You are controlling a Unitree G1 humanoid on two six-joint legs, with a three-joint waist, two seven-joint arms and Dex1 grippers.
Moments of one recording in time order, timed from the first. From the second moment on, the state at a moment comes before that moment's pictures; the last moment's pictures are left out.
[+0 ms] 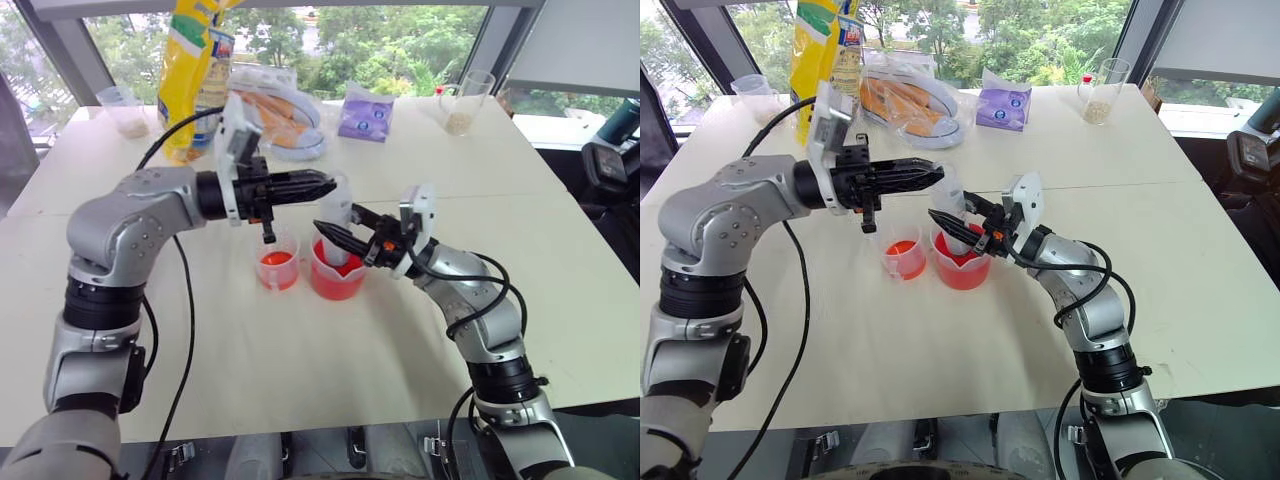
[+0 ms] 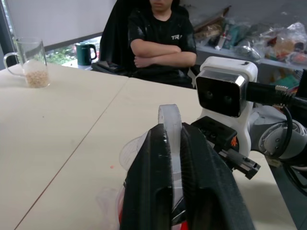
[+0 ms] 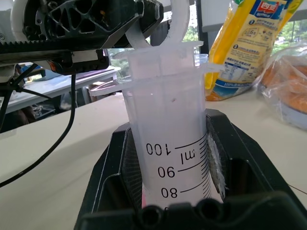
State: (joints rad) left arm -0.79 0.58 -0.01 -0.17 -0.77 0.82 -0.91; right arm -0.41 -0.29 0.09 -0.21 0.42 0.31 0.75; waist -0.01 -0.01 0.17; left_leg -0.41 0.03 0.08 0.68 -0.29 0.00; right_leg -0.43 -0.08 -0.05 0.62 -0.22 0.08
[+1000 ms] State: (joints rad) left arm -0.92 0.55 -0.03 -0.09 -0.77 0.85 -0.91; right arm -0.37 -0.30 0.06 -0.24 0.48 0.34 0.75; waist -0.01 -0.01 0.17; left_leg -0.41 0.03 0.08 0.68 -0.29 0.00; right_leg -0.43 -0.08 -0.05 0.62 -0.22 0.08
